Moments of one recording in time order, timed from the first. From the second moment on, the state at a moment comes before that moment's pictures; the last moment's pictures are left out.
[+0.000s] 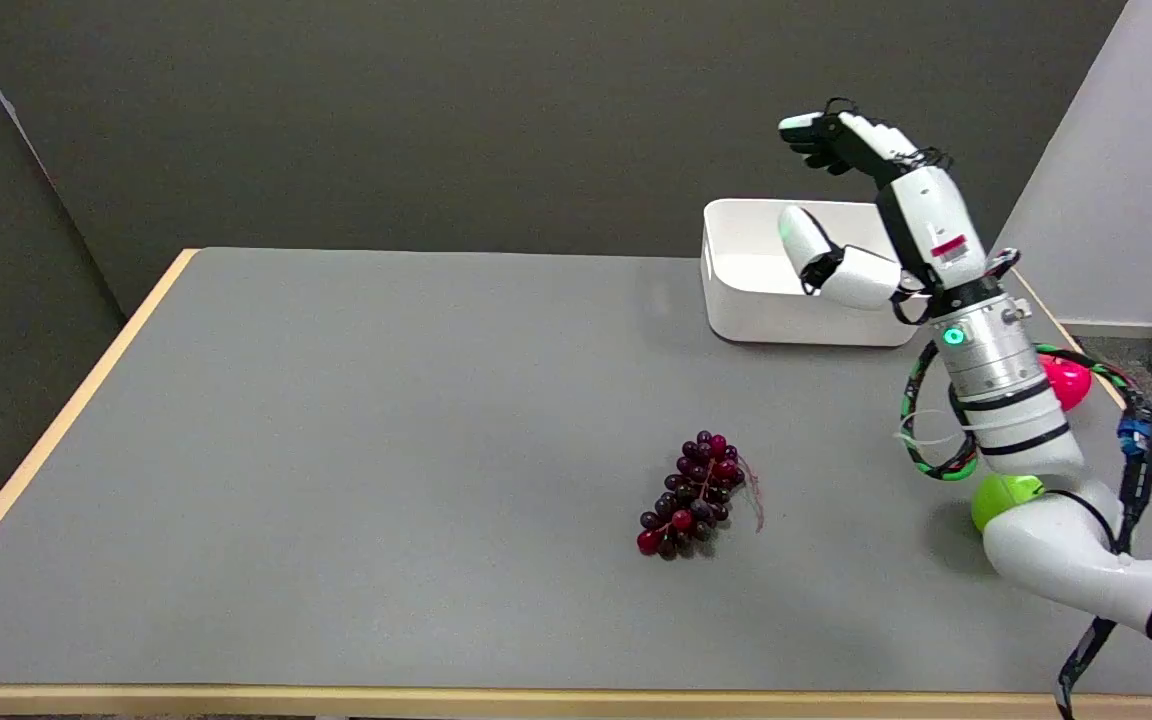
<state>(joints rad) -0.08 -0.82 -1.74 1.37 0.66 1.00 0.60</state>
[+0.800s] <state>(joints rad) -0.29 -0.80 -1.42 1.50 0.67 0.90 0.40</state>
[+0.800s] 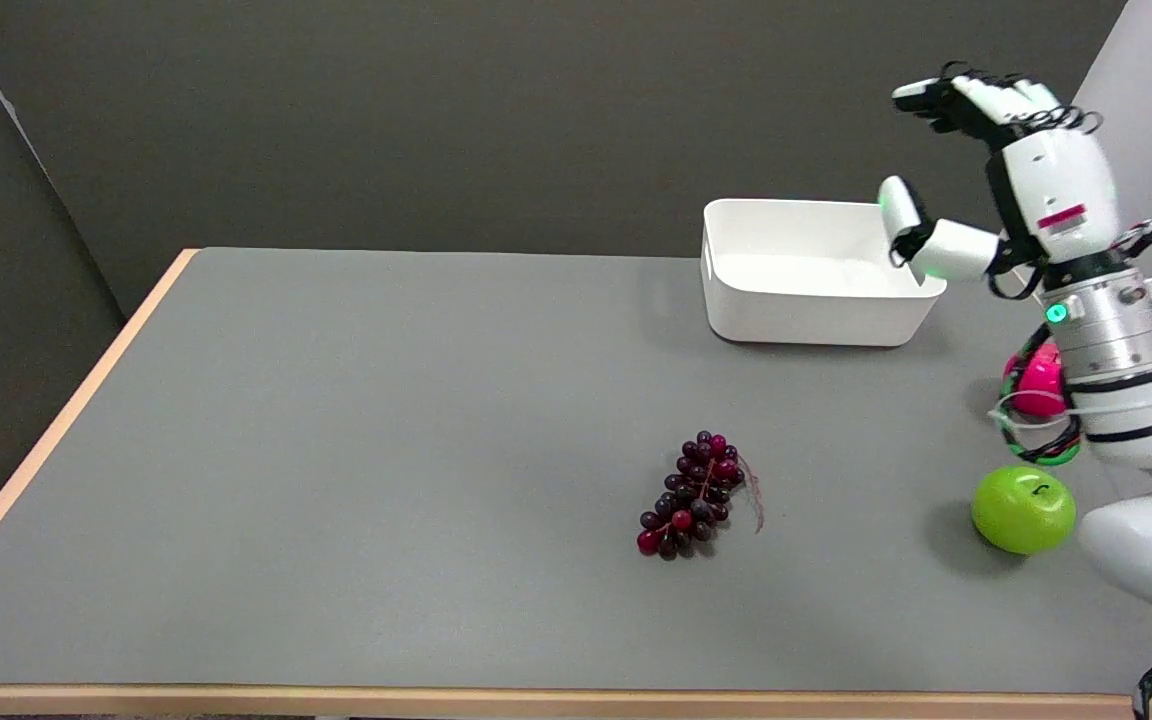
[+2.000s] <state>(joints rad) -0.30 -0.83 -1.11 1.32 0.95 0.30 -0.15</state>
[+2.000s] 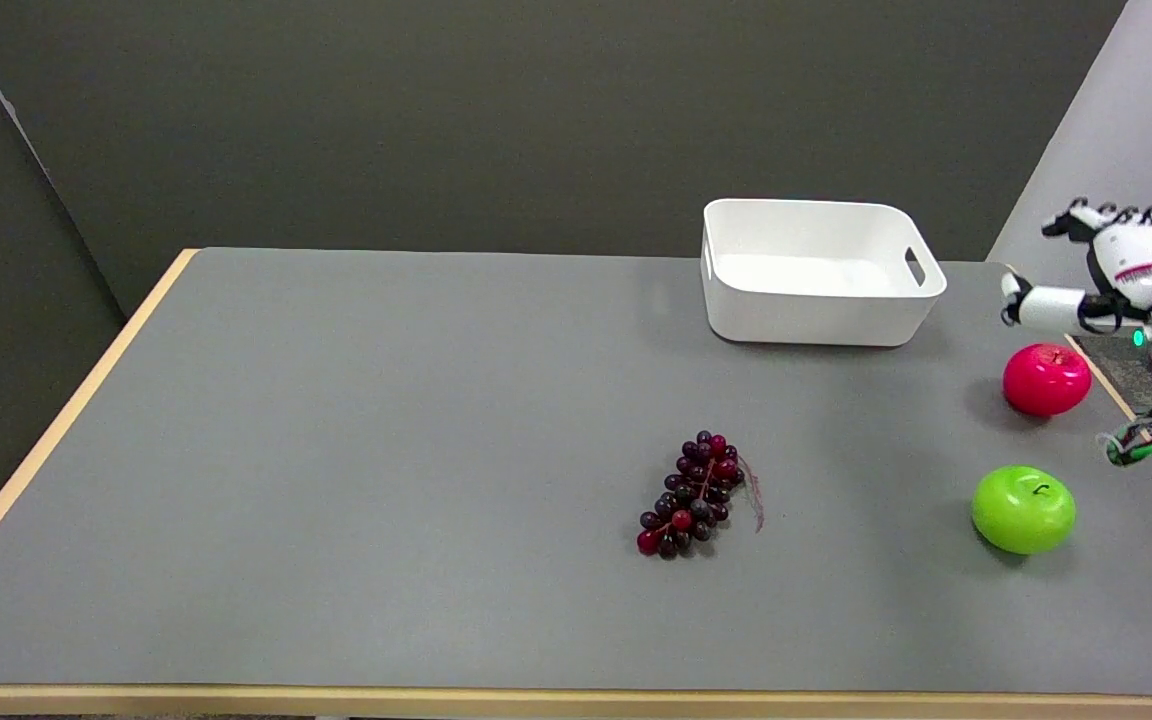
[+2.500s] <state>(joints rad) -0.36 -0.87 -1.11 1.31 1.02 0.24 -0.25</state>
